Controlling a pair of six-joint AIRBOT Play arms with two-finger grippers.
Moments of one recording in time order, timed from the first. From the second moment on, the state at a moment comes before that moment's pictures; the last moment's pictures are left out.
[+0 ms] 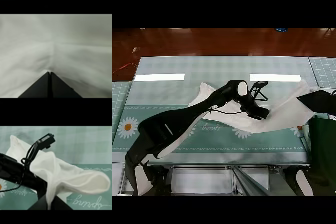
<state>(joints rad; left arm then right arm) -0.84 -2.00 1.82 0.90 -1.11 -1.56 -0.27 -0.61 0.94 -0.93 1.35 1.42</state>
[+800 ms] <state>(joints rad) -0.30 -1.12 1.29 1.23 -1.18 -1.56 0.32 -1.18 1.15 -0.77 0.89 1.45</state>
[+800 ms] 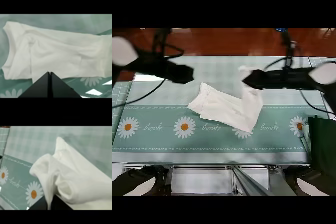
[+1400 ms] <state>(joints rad) -0.19 -0.65 0.67 1.24 -1.03 -1.67 0.50 -1.79 1.55 -0.57 0.87 1.44</state>
